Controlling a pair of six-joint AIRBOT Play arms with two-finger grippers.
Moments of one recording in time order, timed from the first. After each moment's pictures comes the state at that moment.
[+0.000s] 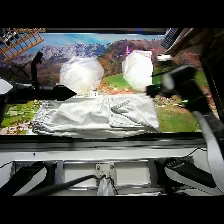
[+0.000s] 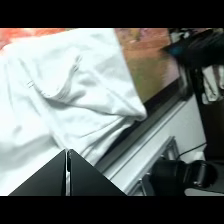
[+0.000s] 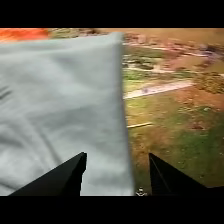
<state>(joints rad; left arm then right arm) -0.04 -1.03 0.97 0.65 -1.19 -1.16 0.20 -1.19 1.21 -1.73 1.35 1.87</state>
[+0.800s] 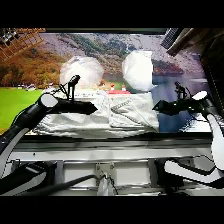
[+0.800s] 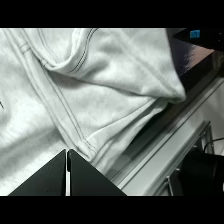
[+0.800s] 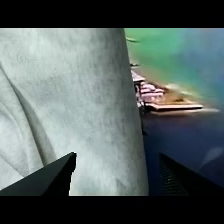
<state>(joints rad) -0.39 -1.19 0.82 0.67 -0.84 -1.20 -0.35 -1.32 0.83 -0.96 1.14 1.09</state>
